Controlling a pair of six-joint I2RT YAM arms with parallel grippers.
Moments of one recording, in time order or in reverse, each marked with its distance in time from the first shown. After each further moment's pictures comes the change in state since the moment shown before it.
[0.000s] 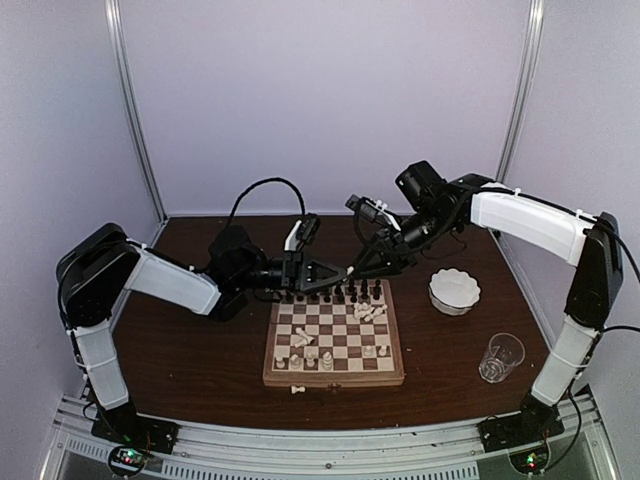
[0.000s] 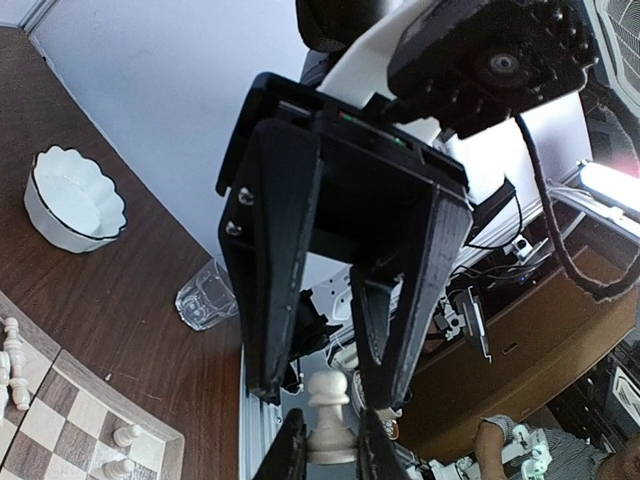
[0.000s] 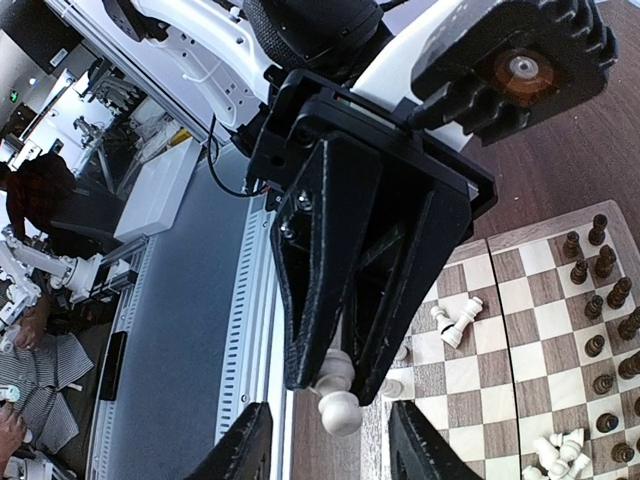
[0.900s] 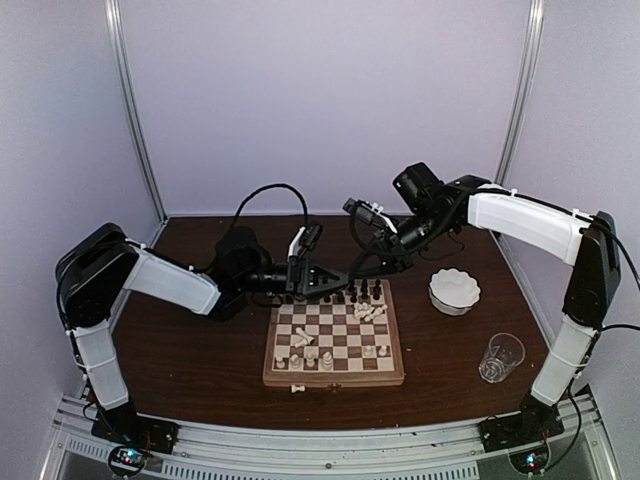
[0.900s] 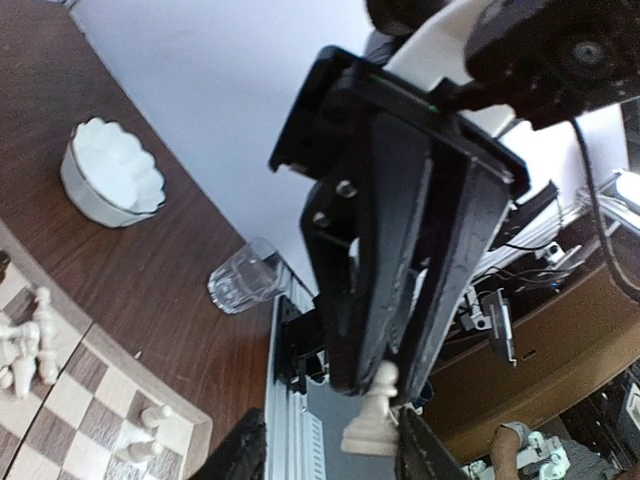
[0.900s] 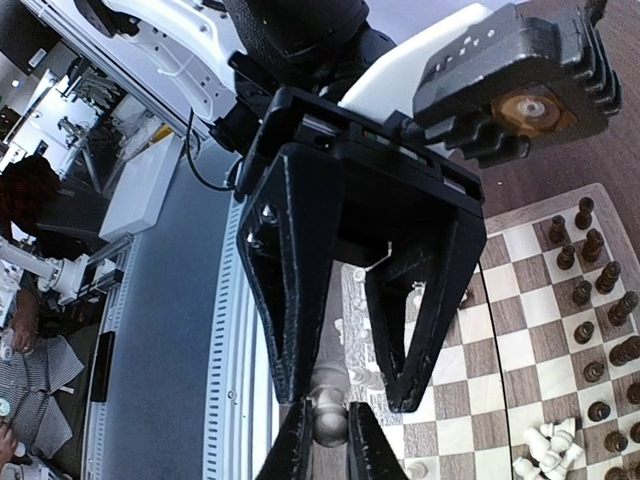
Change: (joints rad) left arm -0.002 0.001 0.002 -0.104 -0.020 0.052; right arm 0.012 0.016 0.000 0.016 0.027 0.031
